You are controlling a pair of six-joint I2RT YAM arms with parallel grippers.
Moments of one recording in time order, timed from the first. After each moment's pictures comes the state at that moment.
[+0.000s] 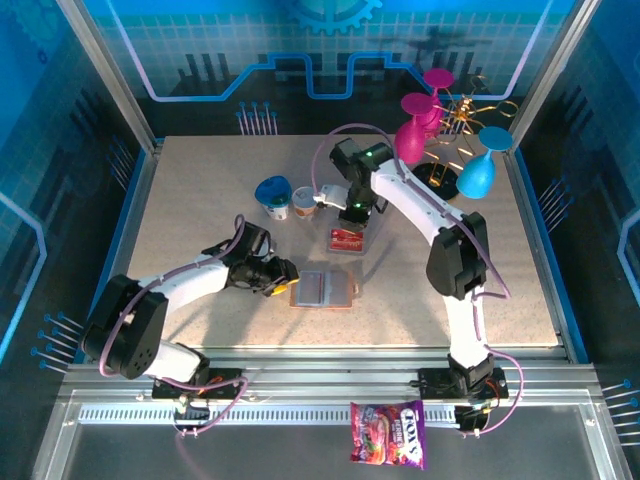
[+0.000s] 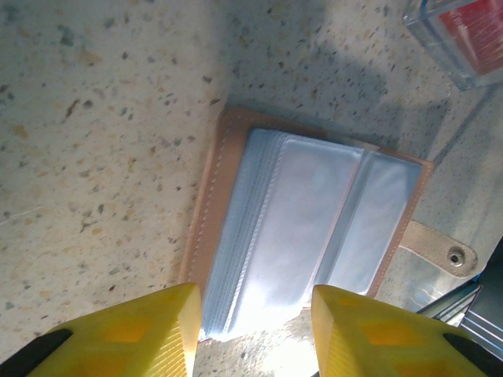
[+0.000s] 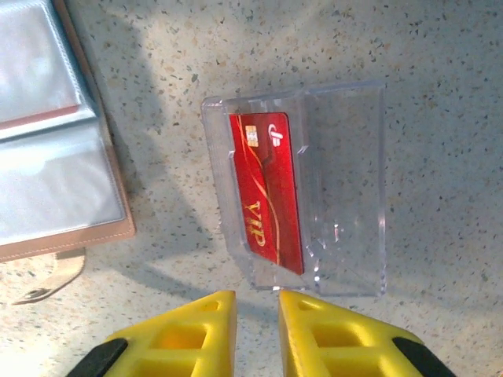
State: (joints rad) left arm -0.39 1.43 0.68 -0.32 0.47 -0.90; right arm 0.56 2.08 1.98 -1.32 -0.09 -0.65
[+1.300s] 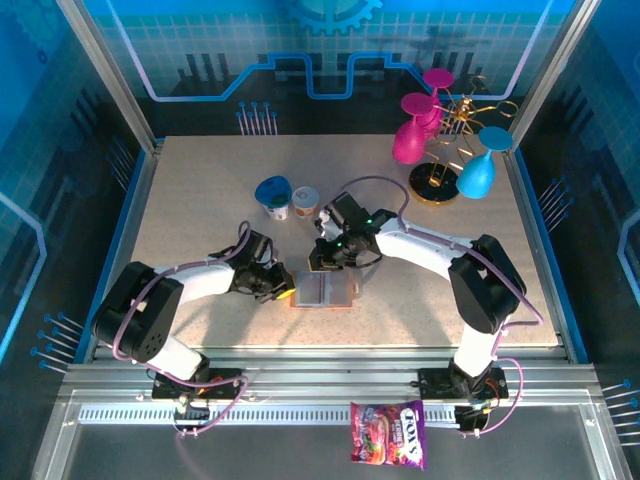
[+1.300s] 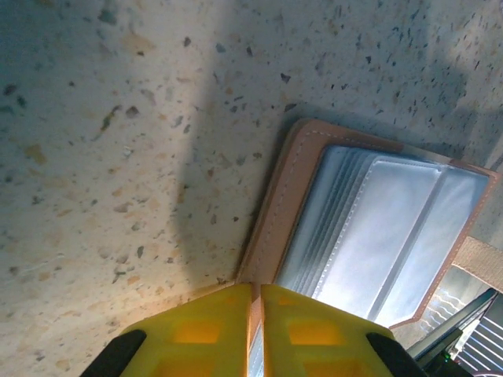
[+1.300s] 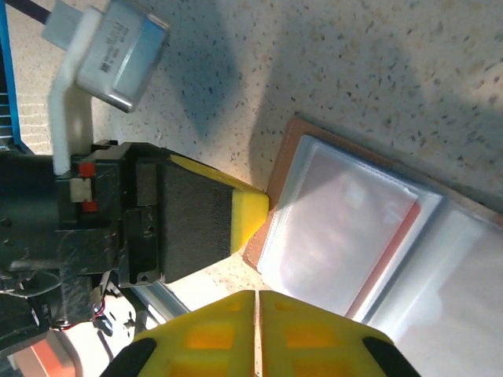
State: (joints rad) left arm -0.39 1.53 0.62 -0.20 0.48 -0.90; right arm 0.71 1.79 1.25 -0.55 -0.50 0.61
